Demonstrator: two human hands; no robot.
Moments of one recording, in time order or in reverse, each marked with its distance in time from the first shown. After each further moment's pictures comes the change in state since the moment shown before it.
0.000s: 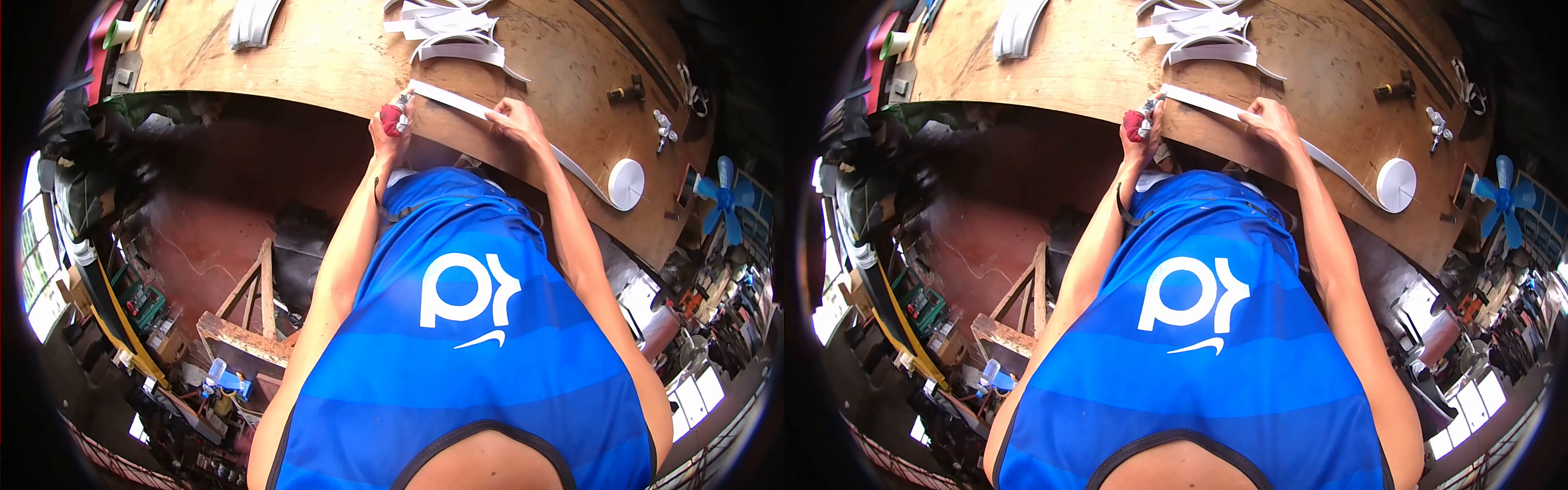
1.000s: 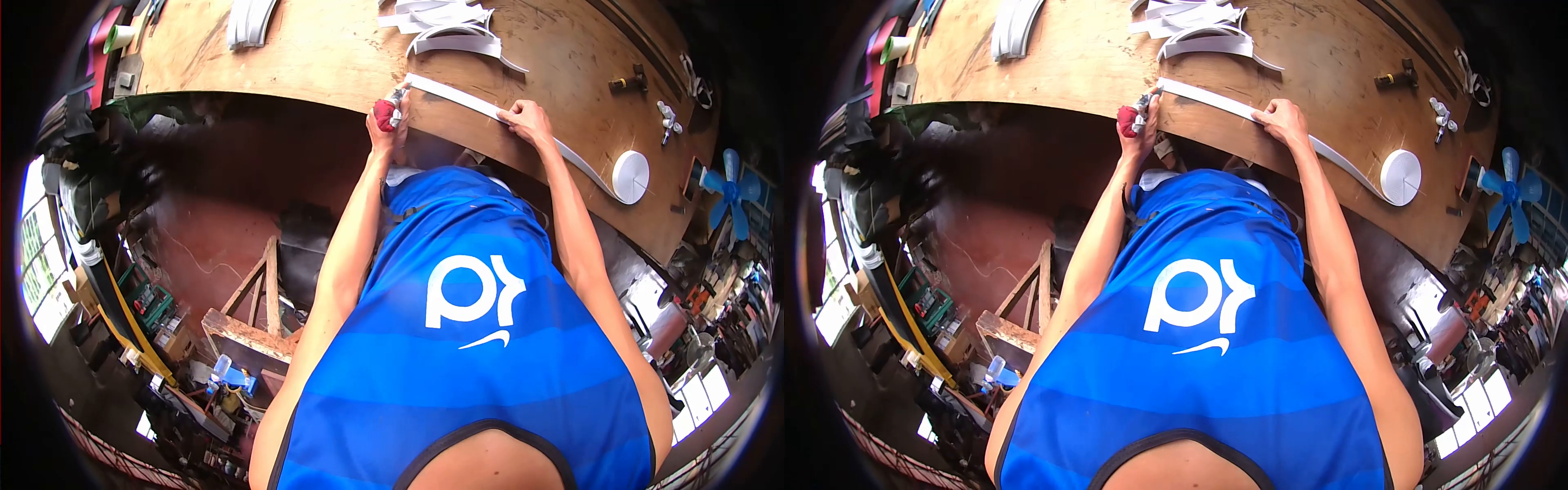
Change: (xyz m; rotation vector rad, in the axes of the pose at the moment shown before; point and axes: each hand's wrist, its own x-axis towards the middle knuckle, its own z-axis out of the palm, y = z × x) left_hand 0.001 -0.033 0.011 -0.086 0.019 0.001; right_hand -0.010 0.020 -0.007 -0.064 0.069 0.166
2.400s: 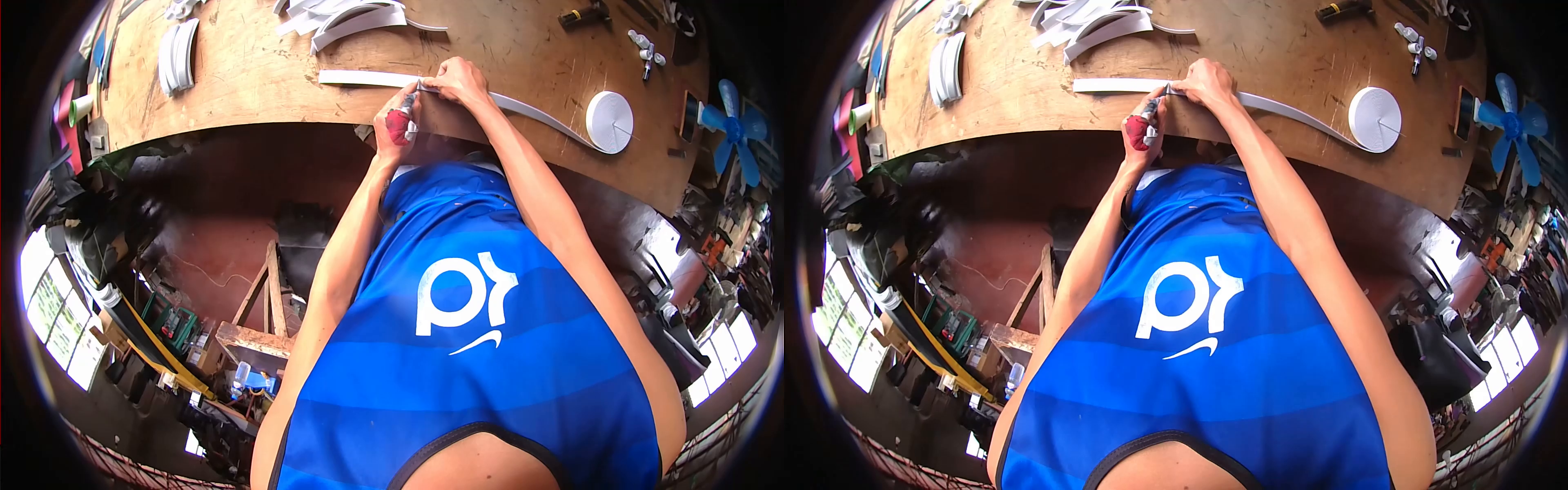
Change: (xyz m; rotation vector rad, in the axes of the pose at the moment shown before) left_hand -0.064 0.066 0.111 0.140 -0.297 0.081; right_hand 0.020 0.013 0.013 0.134 -0.018 -0.019
